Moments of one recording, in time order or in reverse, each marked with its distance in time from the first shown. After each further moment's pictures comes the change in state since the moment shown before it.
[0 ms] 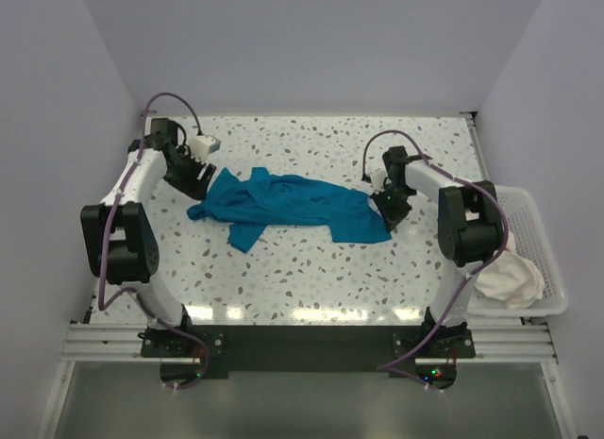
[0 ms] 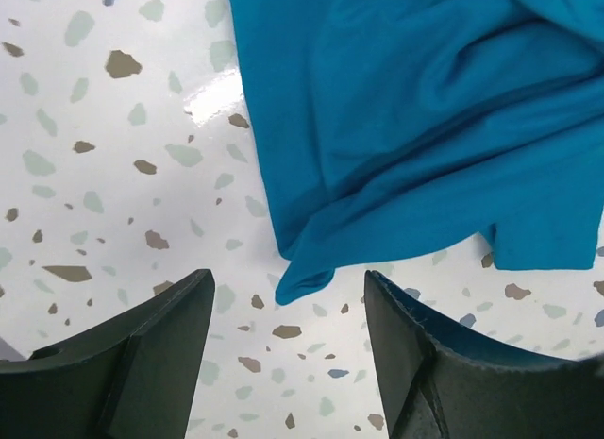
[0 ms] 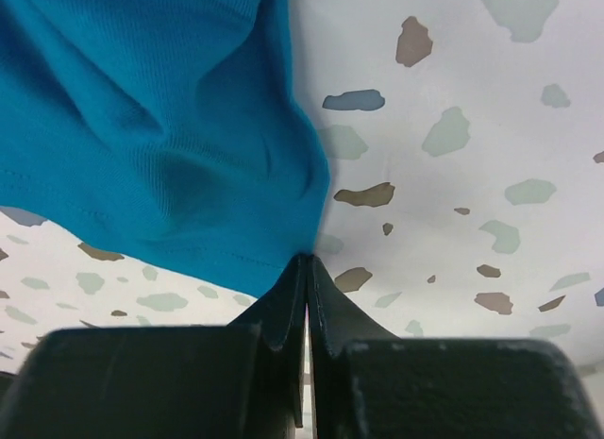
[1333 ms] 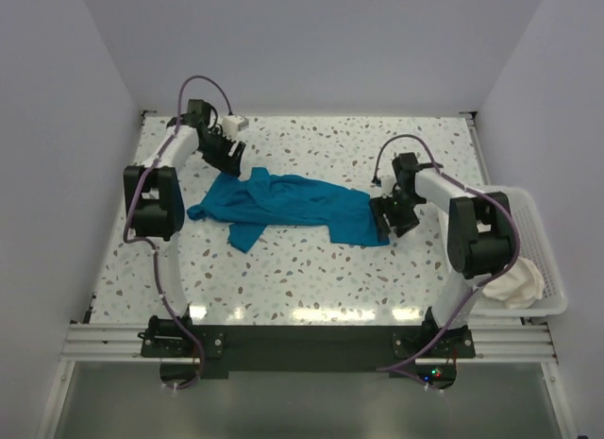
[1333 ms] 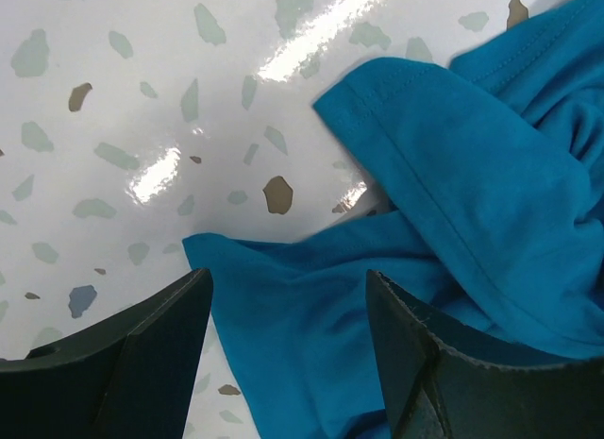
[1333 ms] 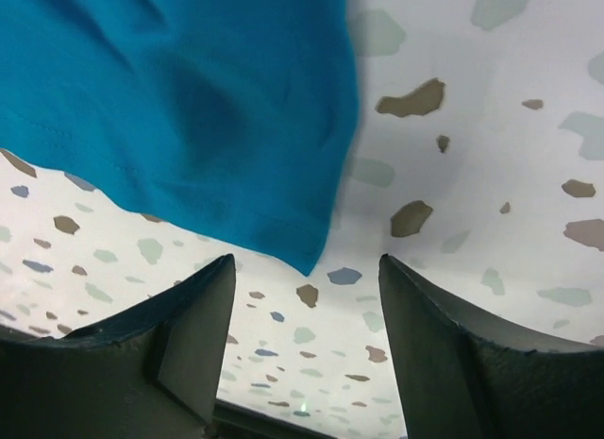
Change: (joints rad) left arm -0.113 0.493 0.472 0.041 0.159 -0.092; right arm -0.053 -0.105 -0.112 -0.001 -0.101 0.150
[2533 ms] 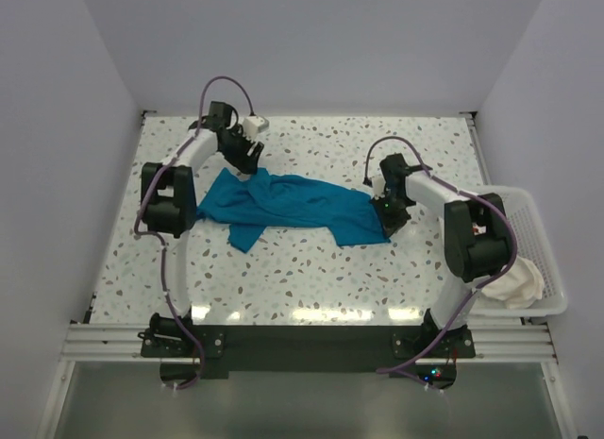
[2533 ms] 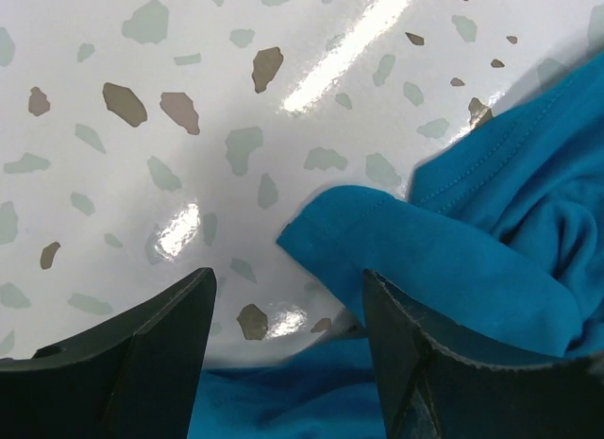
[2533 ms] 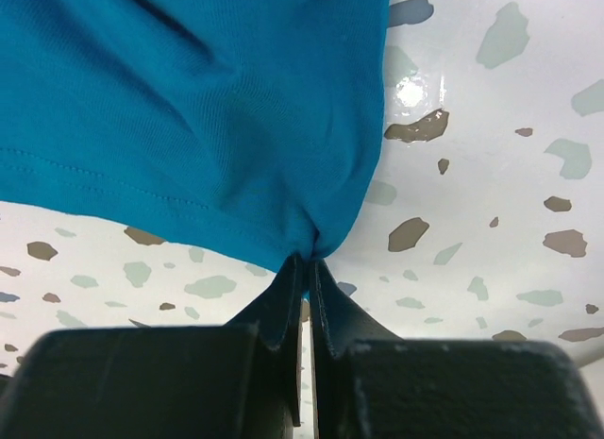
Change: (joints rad) left arm -0.089 0.067 0.018 0.145 0.007 0.015; right arm 0.092 -0.029 -0.028 0.069 0.136 0.016
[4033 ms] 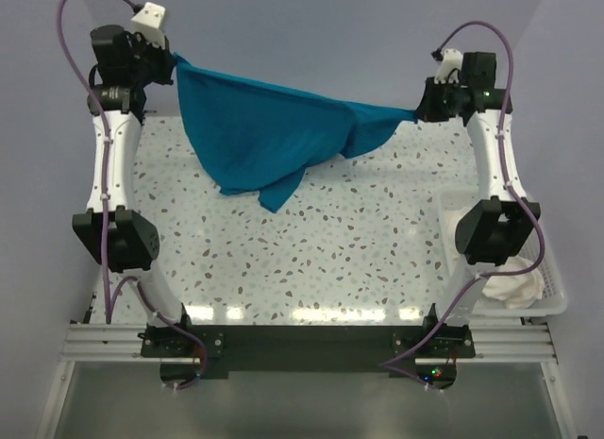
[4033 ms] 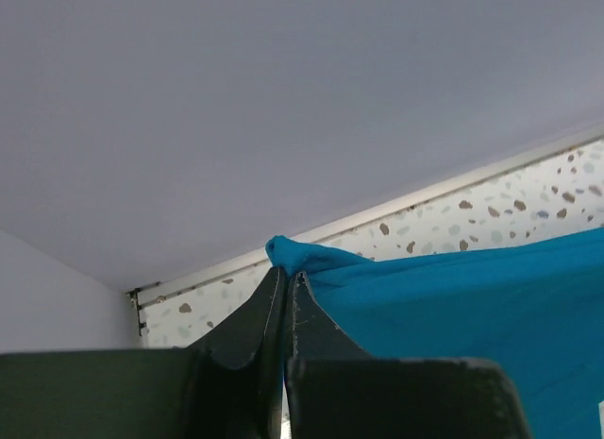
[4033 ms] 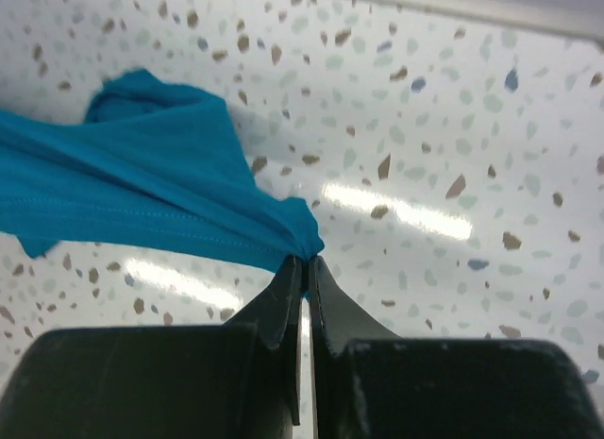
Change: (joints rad) left arm 0.237 -0.396 0.214 0.208 -0.058 -0.269; right arm -0.304 0.122 0.871 -0.059 -0.269 0.055
